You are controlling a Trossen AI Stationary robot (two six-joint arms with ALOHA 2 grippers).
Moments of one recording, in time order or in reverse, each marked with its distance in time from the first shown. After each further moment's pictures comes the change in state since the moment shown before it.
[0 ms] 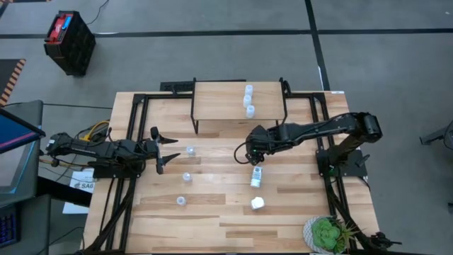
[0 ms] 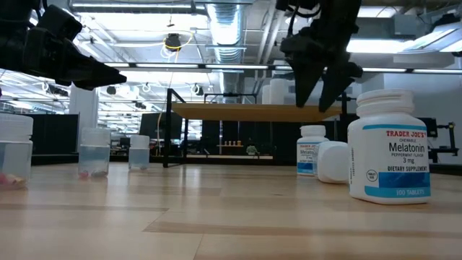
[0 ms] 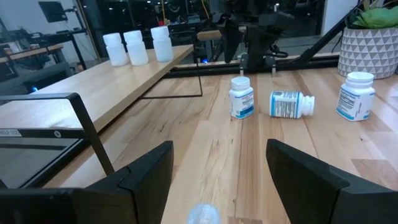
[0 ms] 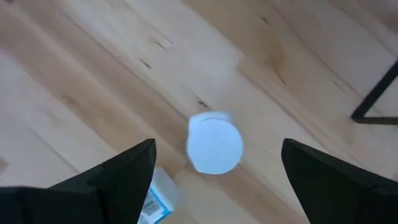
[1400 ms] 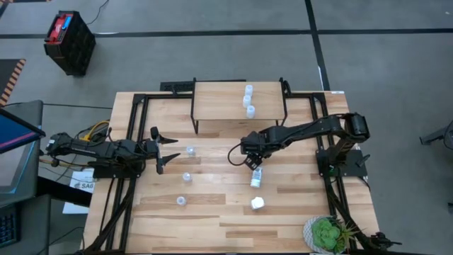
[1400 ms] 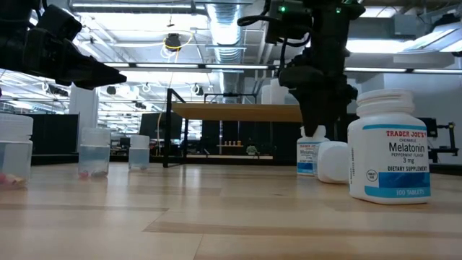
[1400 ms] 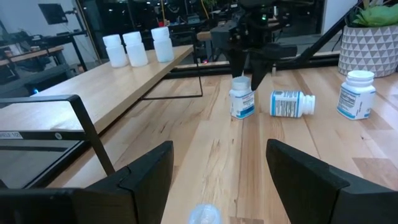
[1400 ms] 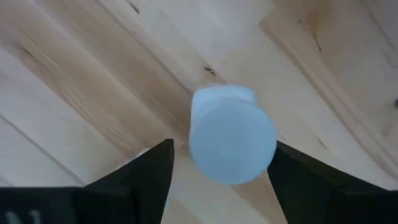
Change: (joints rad) left arm 0.000 0.000 0.000 0.001 0.000 0.011; right arm -0.041 0.131 -0.009 0.017 -0.130 -0.090
